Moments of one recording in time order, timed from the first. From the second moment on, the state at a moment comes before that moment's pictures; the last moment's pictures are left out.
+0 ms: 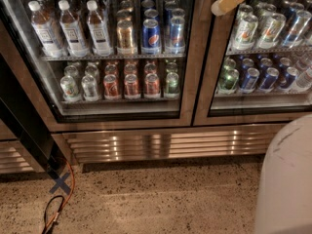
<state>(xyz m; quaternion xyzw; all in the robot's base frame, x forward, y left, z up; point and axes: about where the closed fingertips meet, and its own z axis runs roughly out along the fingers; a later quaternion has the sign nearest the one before) 0.657 -0.144 1.078 -0.60 0.65 0.13 0.44</state>
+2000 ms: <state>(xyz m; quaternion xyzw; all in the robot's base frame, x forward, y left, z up) 0.666 -0.140 1.063 -0.59 0.62 0.22 0.47</state>
